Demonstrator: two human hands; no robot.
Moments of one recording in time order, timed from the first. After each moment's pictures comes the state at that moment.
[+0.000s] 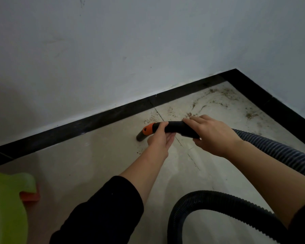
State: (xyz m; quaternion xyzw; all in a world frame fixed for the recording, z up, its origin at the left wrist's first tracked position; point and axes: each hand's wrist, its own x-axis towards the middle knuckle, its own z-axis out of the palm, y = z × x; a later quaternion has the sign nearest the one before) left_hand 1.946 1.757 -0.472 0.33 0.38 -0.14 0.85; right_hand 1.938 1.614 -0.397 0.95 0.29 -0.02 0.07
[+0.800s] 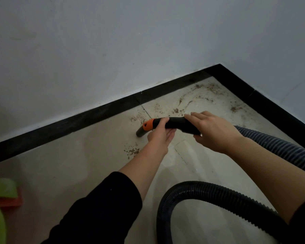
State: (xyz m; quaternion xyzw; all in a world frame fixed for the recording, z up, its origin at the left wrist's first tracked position) left_hand 1.944 1.712 -0.466 0.34 0.34 -0.18 0.85; right_hand 1.925 1.567 -0.392 0.96 0.26 -0.01 0.07
